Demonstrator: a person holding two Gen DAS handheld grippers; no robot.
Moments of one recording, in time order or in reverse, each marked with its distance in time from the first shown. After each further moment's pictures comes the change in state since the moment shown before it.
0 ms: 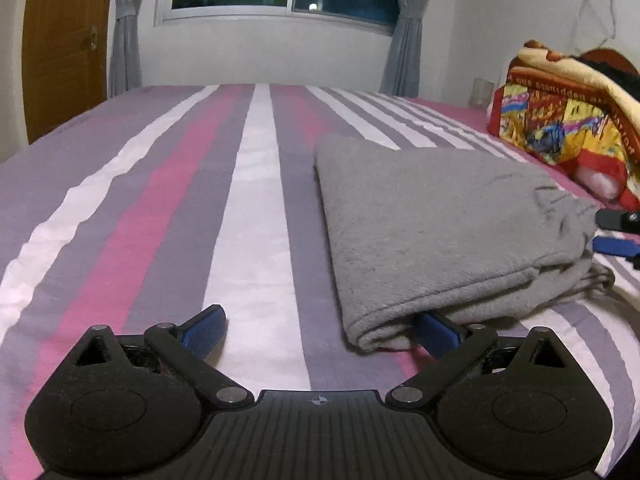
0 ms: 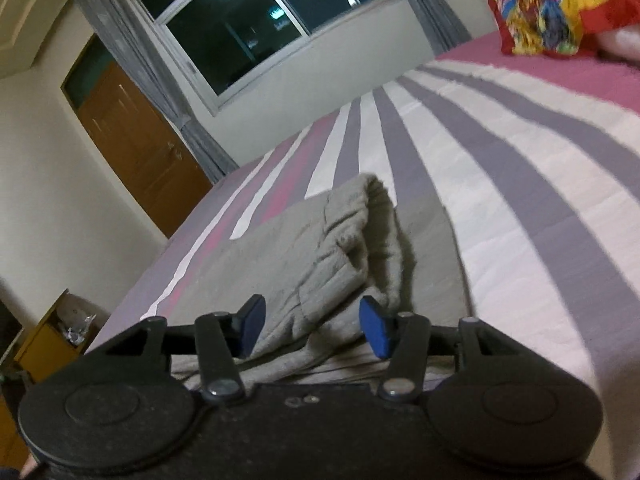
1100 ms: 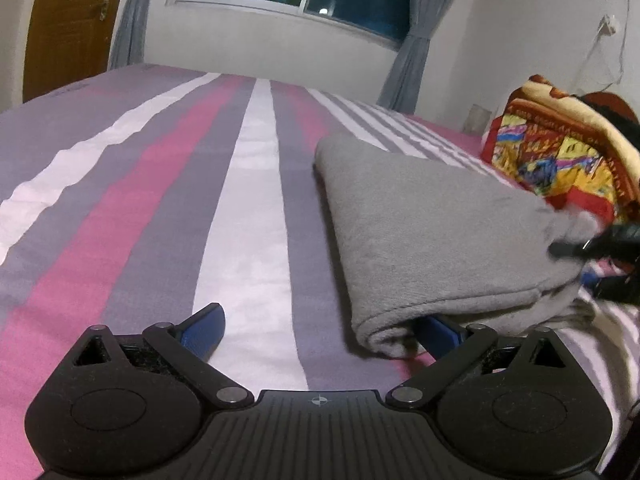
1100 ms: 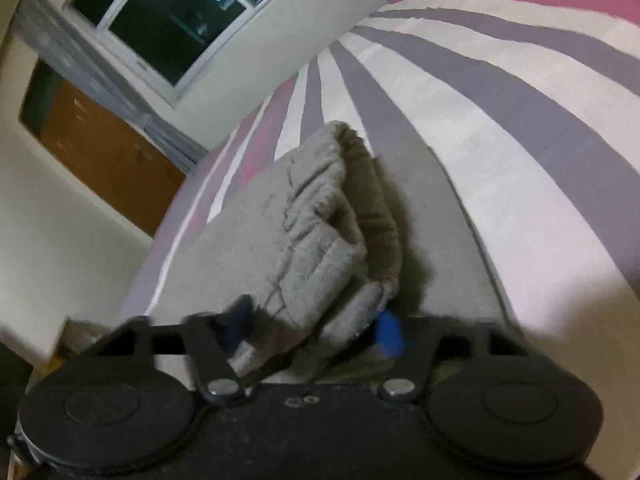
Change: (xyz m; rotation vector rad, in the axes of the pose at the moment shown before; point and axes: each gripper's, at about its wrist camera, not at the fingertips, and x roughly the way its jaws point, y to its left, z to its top) left arm 0.022 0.014 -0.012 -0.126 -0.006 -0.072; right arm 0.032 -0.005 0.003 0.145 0.101 -0.040
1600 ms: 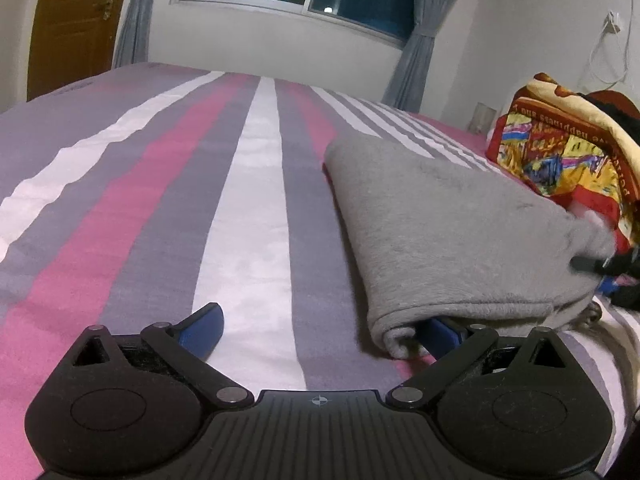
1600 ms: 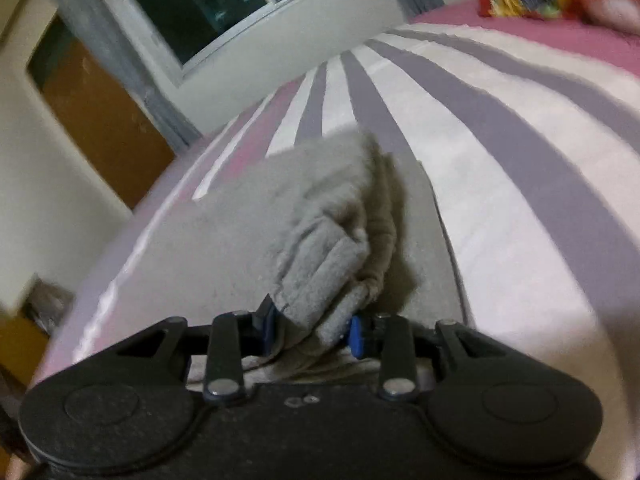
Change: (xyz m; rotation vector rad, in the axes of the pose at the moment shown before) left arm 0.003 -0.002 -0.001 -0.004 0.004 0.006; right arm -0.026 0.004 -0.023 -0.123 -0.068 -0.038
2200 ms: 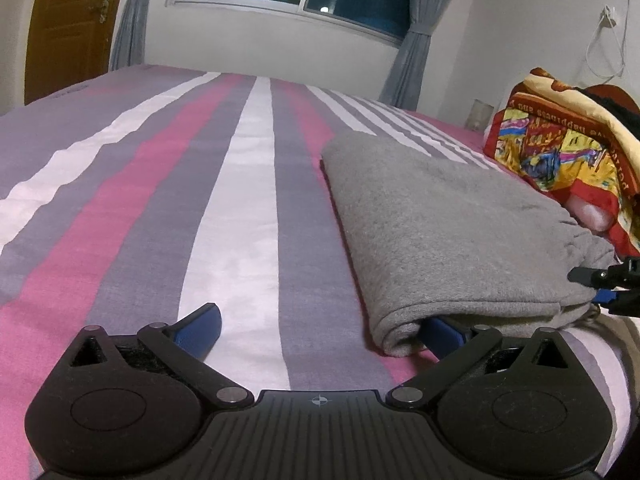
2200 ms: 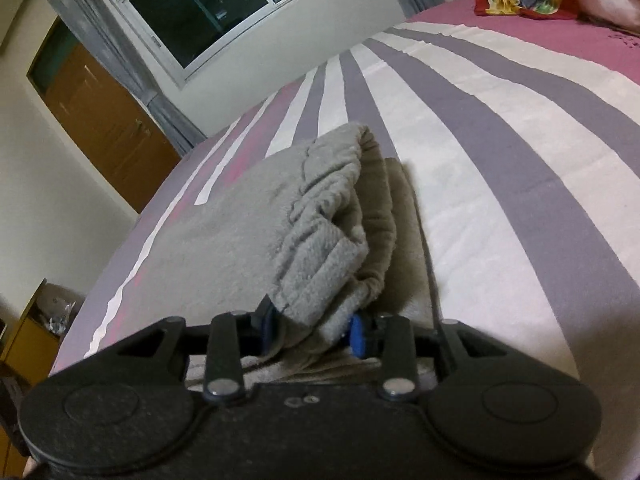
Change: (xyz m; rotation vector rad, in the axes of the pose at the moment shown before) left arm 0.001 -0.010 -0.004 0.014 0.000 0.004; right arm 0.001 -0.015 0.009 -0.001 0.065 -0.024
